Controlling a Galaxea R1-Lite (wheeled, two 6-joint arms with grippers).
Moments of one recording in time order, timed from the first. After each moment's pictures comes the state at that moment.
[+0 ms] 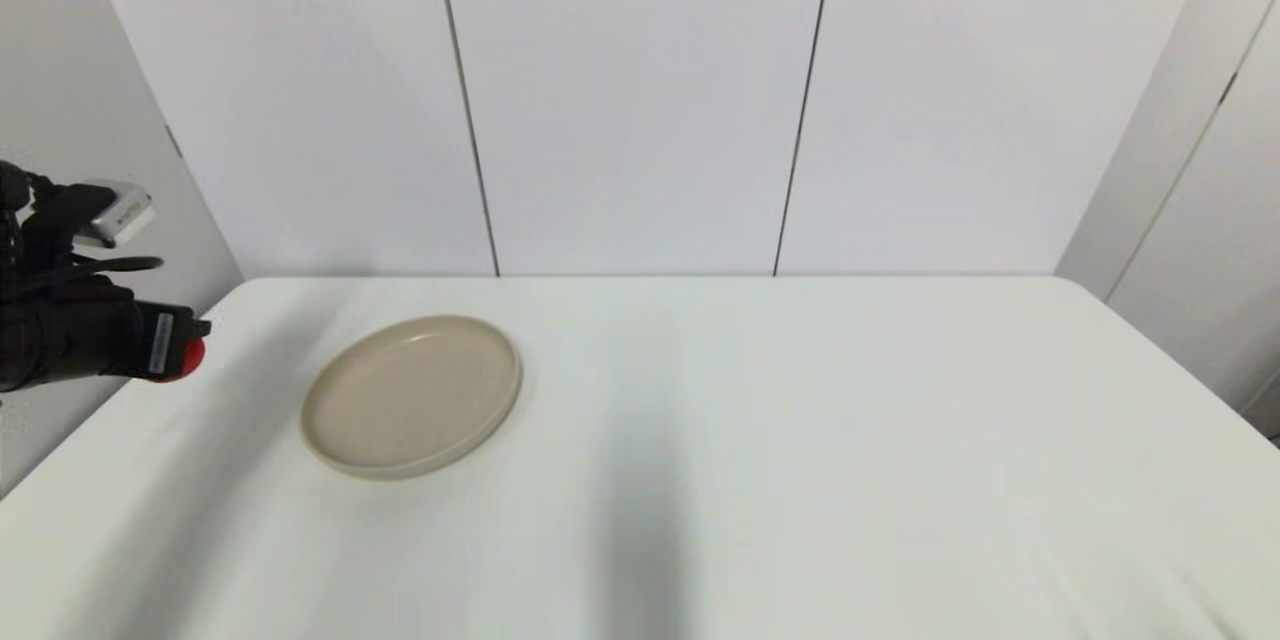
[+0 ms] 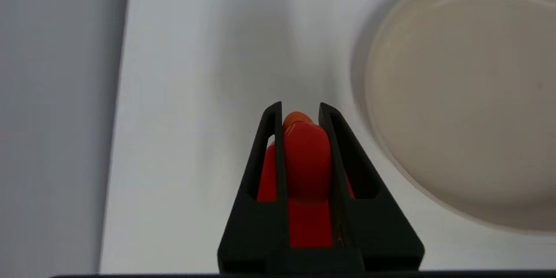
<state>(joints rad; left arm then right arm) 0.21 1.50 -0.88 -0.03 -0.13 0.30 -0.01 0.00 0.00 -0.02 0.01 -0.01</state>
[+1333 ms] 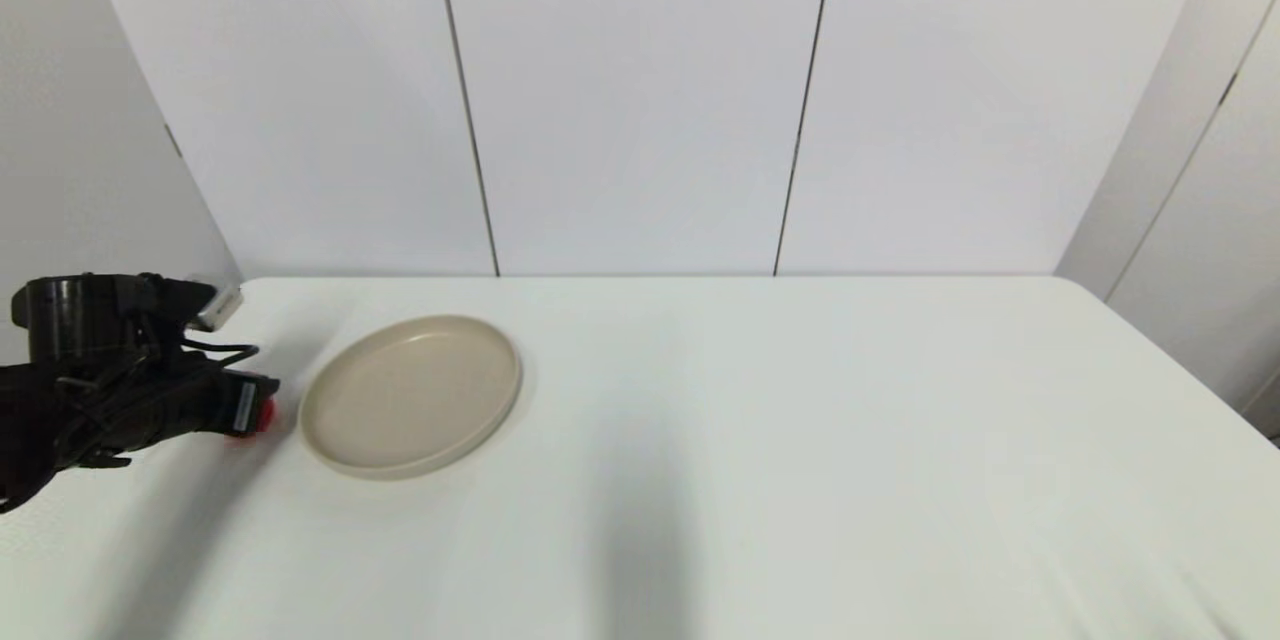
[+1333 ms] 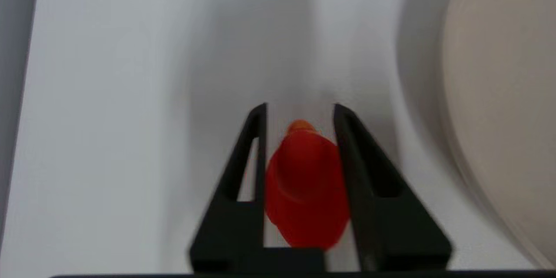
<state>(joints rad) 0.22 1.82 -0.67 -0.53 -0.14 0.33 -0.01 0.00 0.00 -0.02 0.01 -0.01</state>
